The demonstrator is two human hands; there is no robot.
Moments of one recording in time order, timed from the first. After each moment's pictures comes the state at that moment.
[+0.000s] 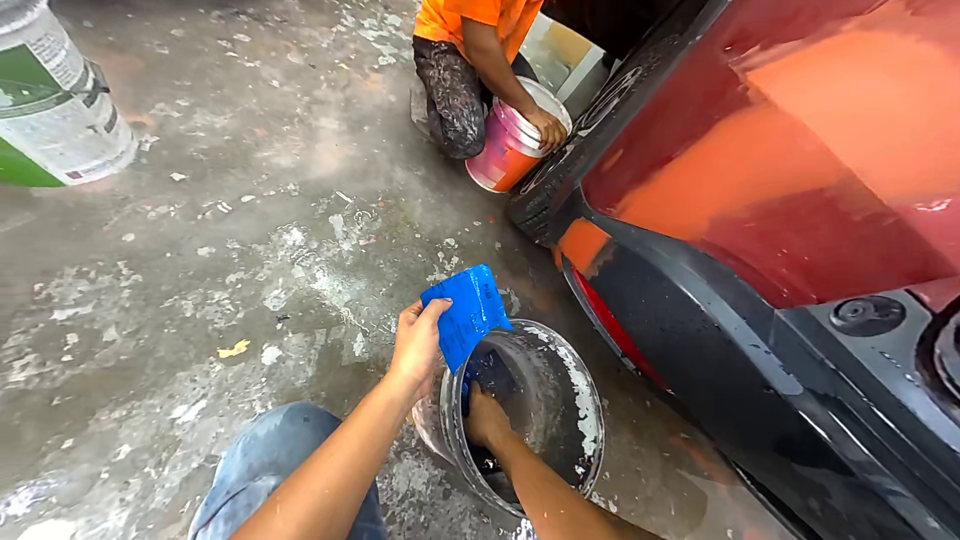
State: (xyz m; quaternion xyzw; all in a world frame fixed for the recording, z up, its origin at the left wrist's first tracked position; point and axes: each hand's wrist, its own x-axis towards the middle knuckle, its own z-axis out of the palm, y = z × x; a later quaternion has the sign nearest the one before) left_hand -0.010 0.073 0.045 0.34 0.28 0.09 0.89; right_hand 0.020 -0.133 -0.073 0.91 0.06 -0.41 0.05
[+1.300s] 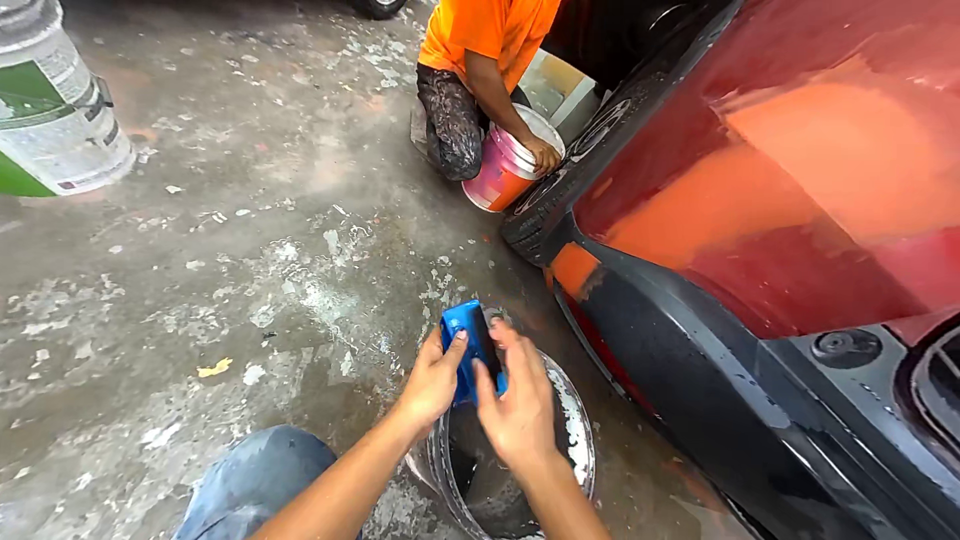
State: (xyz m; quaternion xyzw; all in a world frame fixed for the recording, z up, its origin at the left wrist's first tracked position) left_hand -0.005 0.046 0.037 0.42 0.13 0.08 0.89; right_hand 0.028 -0.080 0.090 0.91 0.31 0.13 -0.24
